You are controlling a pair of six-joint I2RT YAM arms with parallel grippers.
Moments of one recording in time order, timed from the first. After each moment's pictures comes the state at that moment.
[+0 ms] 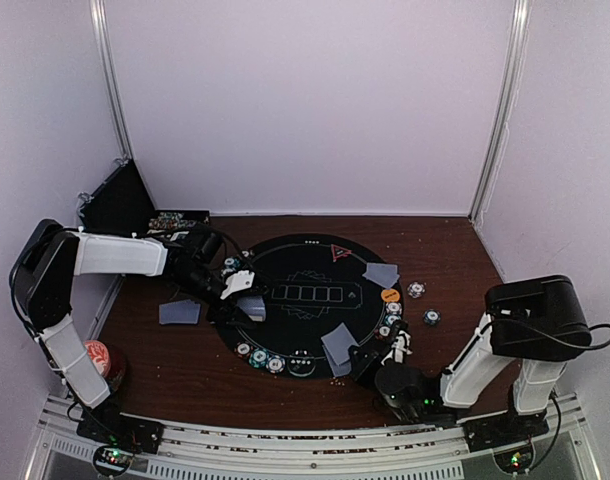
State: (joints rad) left arm -0.52 1.73 1.04 -0.45 0.68 0.99; right arm 1.33 1.87 0.39 1.07 0.81 1.26
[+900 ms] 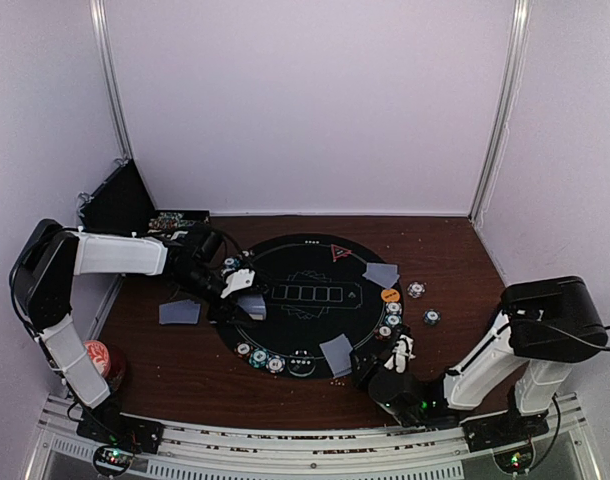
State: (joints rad) left arm -0.52 1.73 1.05 -0.45 0.68 0.99; right arm 1.38 1.80 0.41 0.84 0.88 1.30
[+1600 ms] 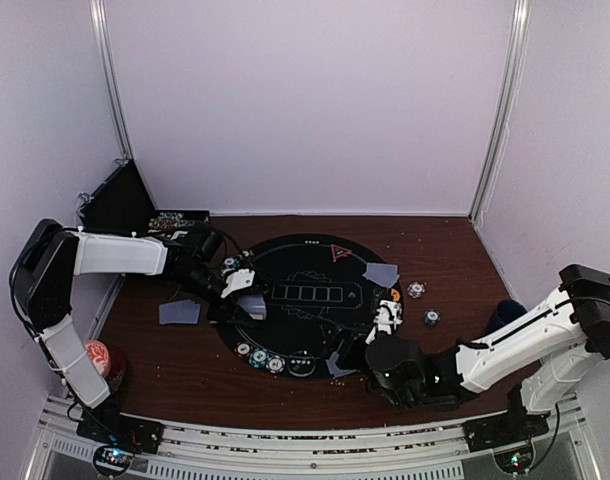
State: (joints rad) left arm -0.52 1.73 1.05 -0.45 0.68 0.99; right arm 1.37 1.55 0.59 0.59 0.86 0.93
